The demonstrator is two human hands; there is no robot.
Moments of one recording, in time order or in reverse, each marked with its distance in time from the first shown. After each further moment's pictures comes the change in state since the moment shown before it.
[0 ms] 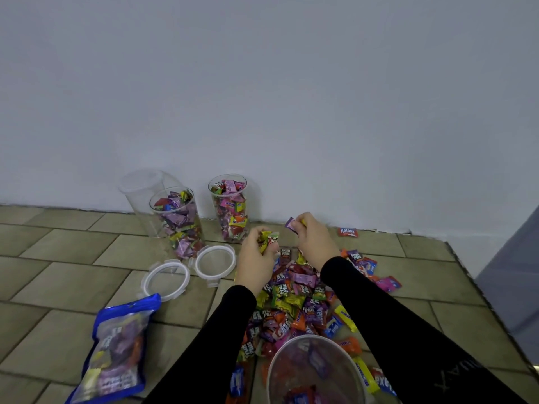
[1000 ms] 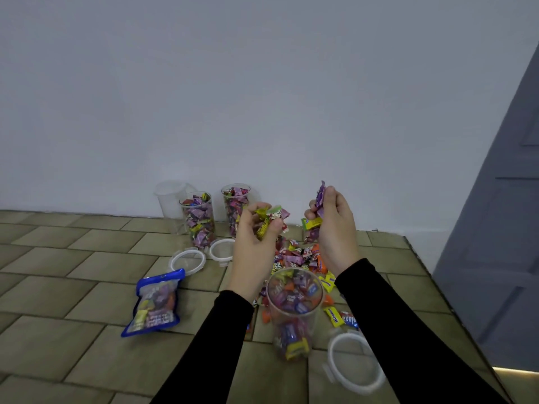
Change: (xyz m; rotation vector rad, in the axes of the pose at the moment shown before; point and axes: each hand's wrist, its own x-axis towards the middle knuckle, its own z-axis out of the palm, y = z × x) left_hand -0.150 0.127 -0.063 -0.477 0.075 0.303; right_hand -0.157 -0.115 -0.091 1.034 0.323 -0.077
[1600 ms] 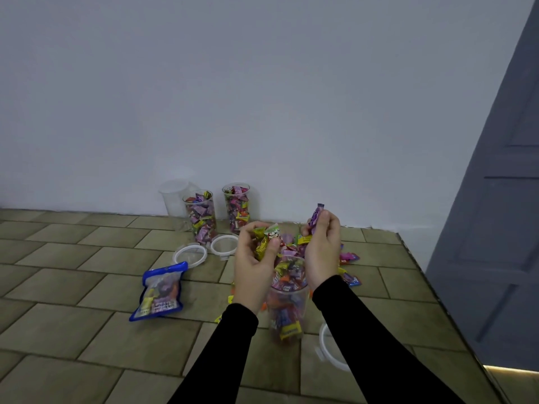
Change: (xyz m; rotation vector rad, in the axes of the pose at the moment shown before) left_hand -0.052 -0.007 0.002 -0.014 0.053 0.065; right_hand -0.048 0.017 -0.008 -0.083 0.193 -0.014
